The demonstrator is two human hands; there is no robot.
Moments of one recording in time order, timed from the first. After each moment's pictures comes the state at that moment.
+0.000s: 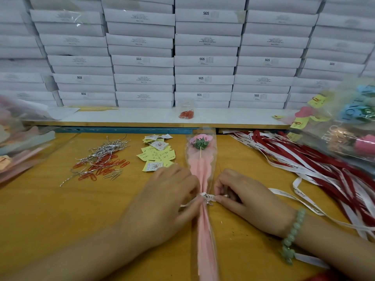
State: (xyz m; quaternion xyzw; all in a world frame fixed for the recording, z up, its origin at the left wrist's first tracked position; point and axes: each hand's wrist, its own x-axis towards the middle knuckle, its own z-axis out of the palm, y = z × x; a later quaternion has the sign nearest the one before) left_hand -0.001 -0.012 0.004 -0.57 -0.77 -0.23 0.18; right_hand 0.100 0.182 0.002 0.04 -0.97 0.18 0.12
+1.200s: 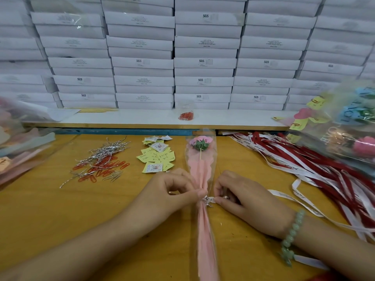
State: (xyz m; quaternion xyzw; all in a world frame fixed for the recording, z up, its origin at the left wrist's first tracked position) left_hand -0.008 -0.008 0.012 -0.44 -0.70 -0.53 -0.17; right_hand 0.100 0.182 0.003 0.04 -0.98 0.17 0.11
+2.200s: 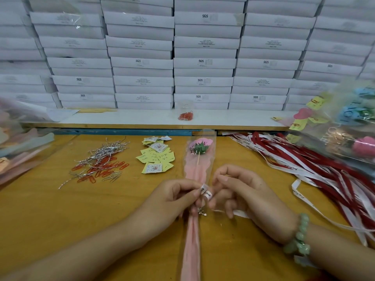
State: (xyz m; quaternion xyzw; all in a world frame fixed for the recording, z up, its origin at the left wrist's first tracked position) left_hand -0.007 0.001 -0.003 -0.43 -0.68 -0.55 -0.24; right_hand 0.104 0.158 0.014 0.00 -0.68 0.72 0.10
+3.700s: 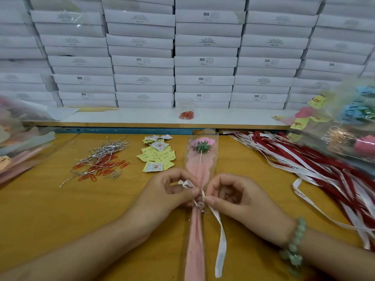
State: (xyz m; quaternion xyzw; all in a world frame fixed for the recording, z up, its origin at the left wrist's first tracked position) left_hand -0.009 -0.005 -0.004 -0.38 -0.60 -0.66 -0.25; right_hand 0.104 0.157 0.005 0.06 -0.85 0.51 0.16
